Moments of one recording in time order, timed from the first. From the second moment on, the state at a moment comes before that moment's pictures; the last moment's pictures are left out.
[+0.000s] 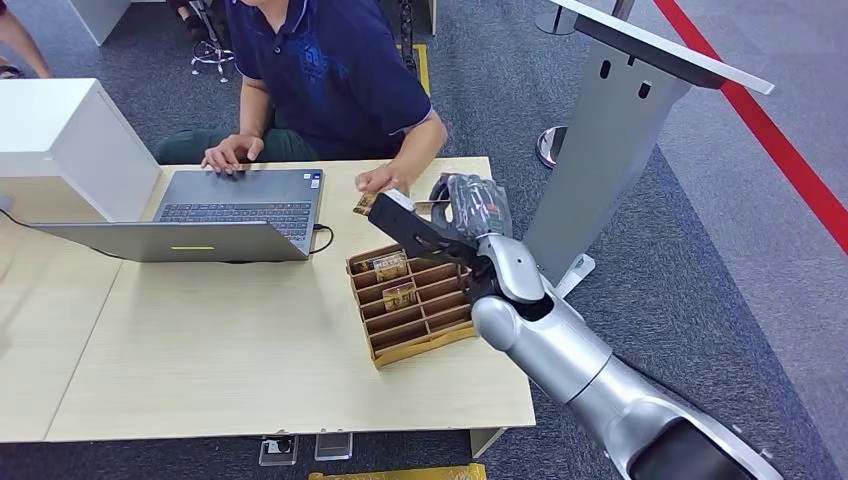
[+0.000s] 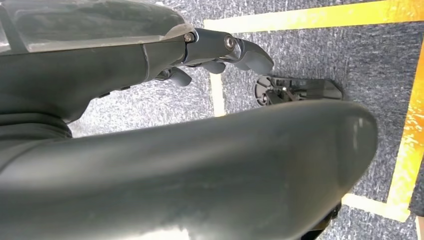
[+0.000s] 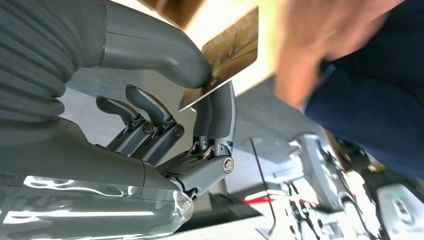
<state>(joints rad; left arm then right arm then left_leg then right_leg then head) -0.14 0.05 -1.32 -0.21 1.42 0.13 -0.09 -0.75 -0.03 0.80 -1.10 0.71 -0.27 0.43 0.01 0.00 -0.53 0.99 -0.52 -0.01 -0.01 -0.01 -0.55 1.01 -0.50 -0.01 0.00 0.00</state>
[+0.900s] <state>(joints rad) -0.15 0.04 -1.32 -0.21 1.43 0.12 -0.09 -0.78 0.00 0.81 -1.01 0.70 -0.41 0.28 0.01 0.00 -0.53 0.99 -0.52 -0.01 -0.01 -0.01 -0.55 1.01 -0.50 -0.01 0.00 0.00</state>
